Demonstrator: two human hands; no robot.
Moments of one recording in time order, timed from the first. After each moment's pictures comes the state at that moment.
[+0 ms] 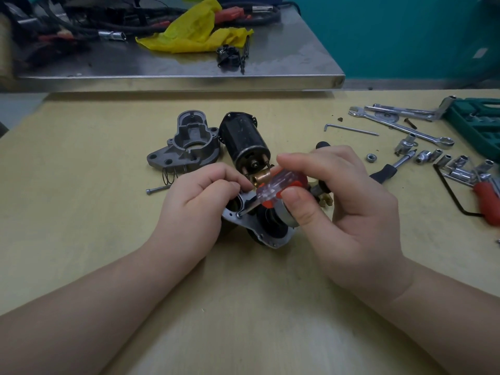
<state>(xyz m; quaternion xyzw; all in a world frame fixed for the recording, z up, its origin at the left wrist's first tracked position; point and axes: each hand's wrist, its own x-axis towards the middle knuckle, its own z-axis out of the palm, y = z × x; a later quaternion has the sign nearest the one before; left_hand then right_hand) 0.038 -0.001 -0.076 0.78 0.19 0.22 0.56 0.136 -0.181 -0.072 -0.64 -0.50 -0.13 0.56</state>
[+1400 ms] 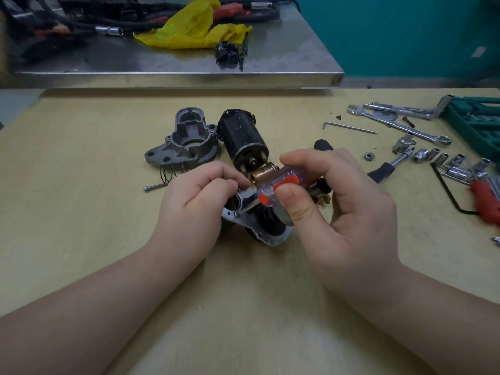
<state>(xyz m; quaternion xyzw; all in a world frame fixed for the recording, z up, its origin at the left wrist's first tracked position) 0.038 -0.005 -0.079 0.78 0.19 0.25 0.55 0.121 -0.183 -0.069 -0.69 -0.45 -0.15 0.55</state>
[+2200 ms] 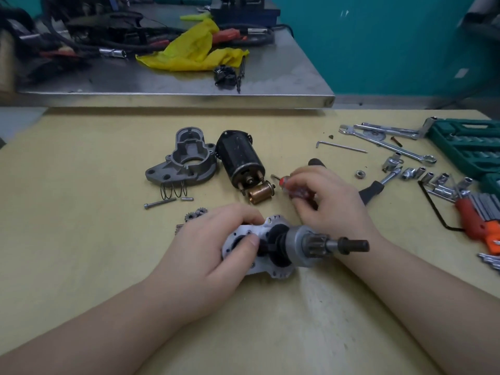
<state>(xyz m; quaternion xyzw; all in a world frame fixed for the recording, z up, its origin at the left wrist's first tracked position) 0.011 -0.015 -0.082 0.91 0.04 0.20 0.37 0.200 -0.175 -0.098 -0.82 -0.43 -0.09 0.35</state>
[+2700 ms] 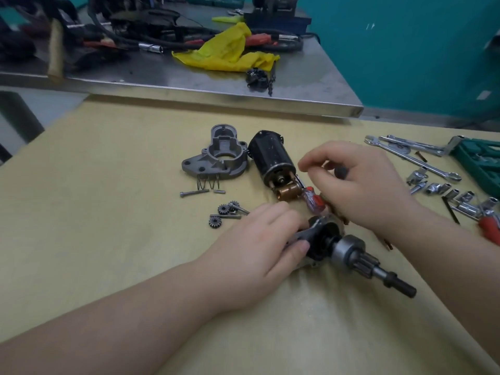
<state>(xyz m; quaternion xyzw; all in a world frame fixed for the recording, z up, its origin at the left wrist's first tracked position) 0.013 -0.019 -0.082 0.95 -0.04 0.14 0.28 0.180 -0.151 -0.026 -0.80 -0.47 -0.02 0.38</state>
